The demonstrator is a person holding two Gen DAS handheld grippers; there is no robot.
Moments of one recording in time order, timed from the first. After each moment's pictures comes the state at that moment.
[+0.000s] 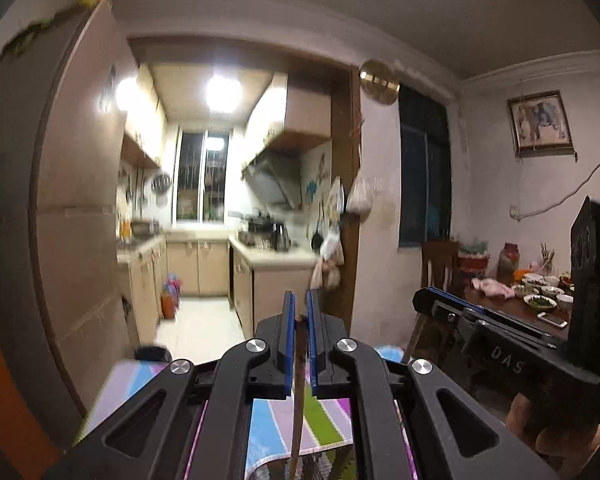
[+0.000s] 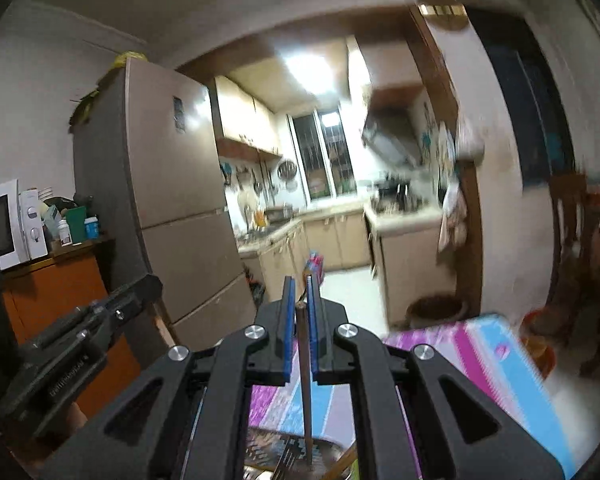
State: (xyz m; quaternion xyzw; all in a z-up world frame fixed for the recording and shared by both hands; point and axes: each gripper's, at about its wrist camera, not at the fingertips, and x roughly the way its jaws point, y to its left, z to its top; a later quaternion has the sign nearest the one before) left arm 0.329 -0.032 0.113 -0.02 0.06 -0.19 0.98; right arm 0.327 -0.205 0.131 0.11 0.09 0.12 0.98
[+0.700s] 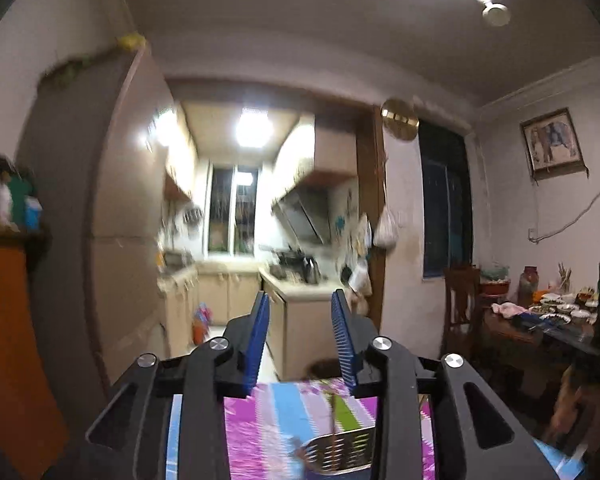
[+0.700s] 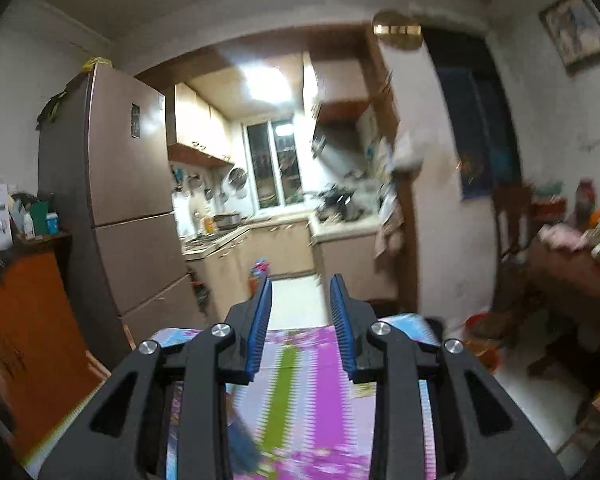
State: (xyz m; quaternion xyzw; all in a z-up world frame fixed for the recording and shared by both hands) left arm 0.220 0.043 0.138 -0.01 -0.03 -0.13 0.99; right arm 0.226 -0.283 0.126 0.07 0.06 0.01 1.00
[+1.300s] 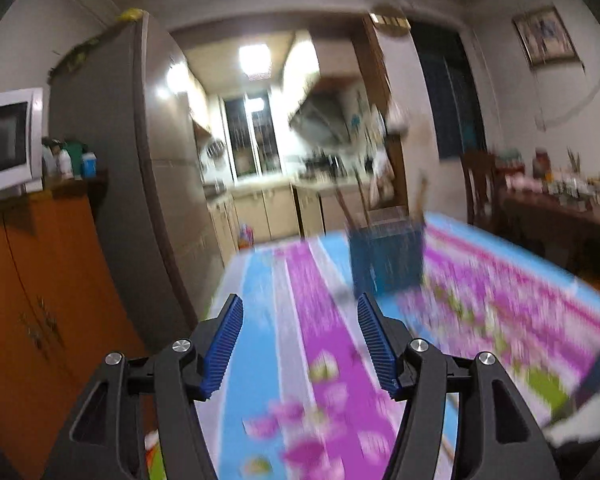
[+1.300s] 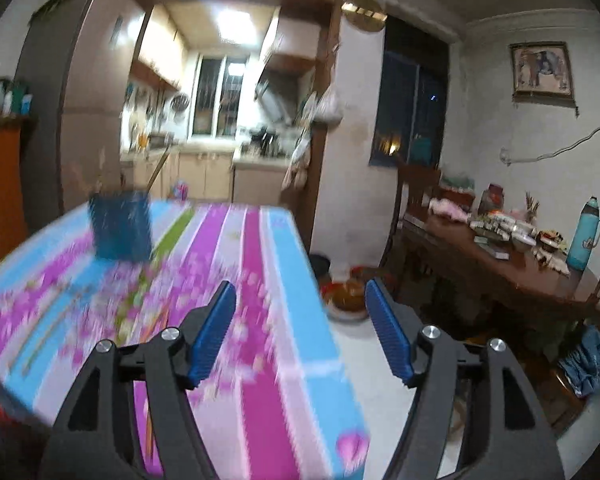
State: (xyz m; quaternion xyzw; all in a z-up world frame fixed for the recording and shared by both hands) left arm 0.041 0.095 -0.023 0.11 0.14 -0.08 0.98; right arm -0.007 -0.326 -0.002 -0.04 0.18 -0.12 0.97
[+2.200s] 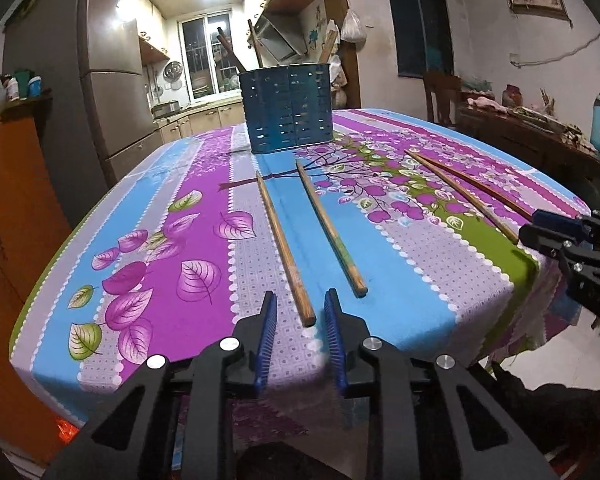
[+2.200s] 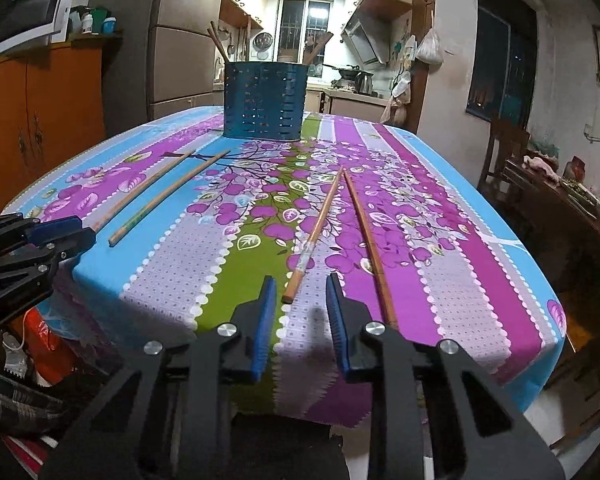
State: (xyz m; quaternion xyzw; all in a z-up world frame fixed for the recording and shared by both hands) left arm 0.008 0.005 -0.160 0.10 0.28 -0.13 0.95; right arm -0.004 -0.170 -0.125 -0.05 0.28 0.02 0.96
